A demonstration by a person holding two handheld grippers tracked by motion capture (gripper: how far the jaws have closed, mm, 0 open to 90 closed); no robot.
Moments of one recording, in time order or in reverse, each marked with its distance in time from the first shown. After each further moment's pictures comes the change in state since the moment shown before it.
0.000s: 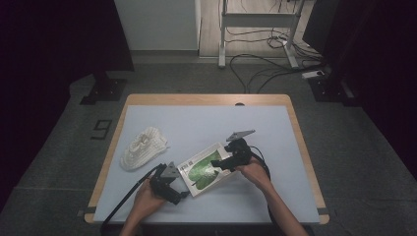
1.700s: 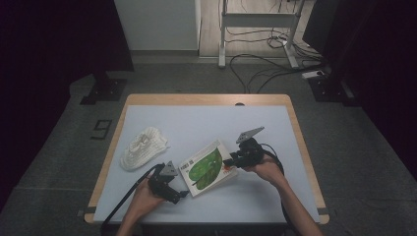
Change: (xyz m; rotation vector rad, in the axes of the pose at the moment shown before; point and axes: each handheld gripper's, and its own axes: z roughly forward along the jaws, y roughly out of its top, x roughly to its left) left arm 0.001 0.002 -0.006 0.021 -0.013 -0.063; right arm -0.012 -0.002 -0.037 0.098 0.115 -0.137
